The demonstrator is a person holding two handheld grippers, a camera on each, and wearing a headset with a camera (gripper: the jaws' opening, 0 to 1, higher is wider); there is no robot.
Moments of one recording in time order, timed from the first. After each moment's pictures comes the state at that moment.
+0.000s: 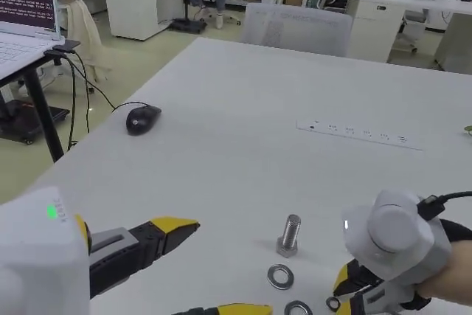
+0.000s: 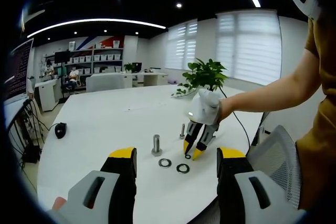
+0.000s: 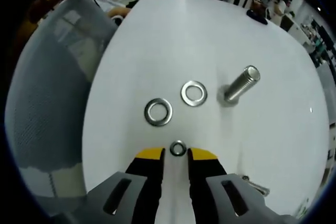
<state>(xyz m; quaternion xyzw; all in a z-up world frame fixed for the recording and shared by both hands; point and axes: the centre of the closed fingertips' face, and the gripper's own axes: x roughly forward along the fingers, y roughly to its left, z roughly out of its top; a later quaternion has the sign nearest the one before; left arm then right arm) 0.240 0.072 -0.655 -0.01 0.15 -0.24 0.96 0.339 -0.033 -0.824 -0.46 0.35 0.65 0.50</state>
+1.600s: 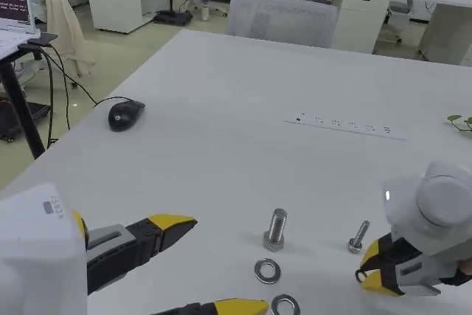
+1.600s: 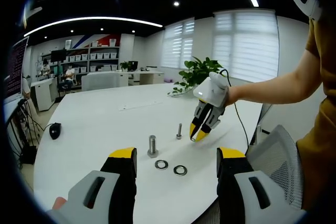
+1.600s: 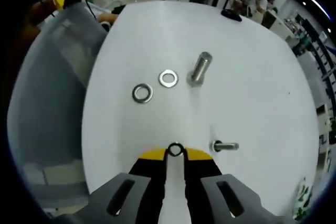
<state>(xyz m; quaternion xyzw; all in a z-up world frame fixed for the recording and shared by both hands) 0.251 0.062 -0.661 -0.02 0.16 -0.26 0.95 0.375 -0.078 -0.782 -0.45 0.33 0.60 0.57</state>
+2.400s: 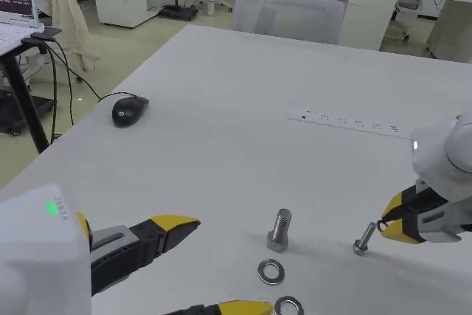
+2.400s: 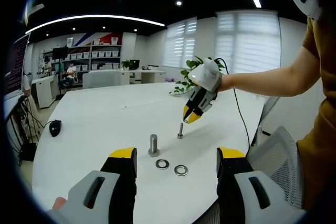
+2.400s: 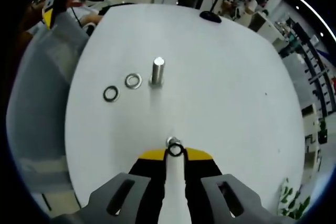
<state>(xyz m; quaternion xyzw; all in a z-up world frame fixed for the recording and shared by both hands) 0.254 0.065 -0.664 -0.02 0.16 -0.26 0.95 0.431 -0.071 -0.753 -0.48 0.31 0.57 0.59</state>
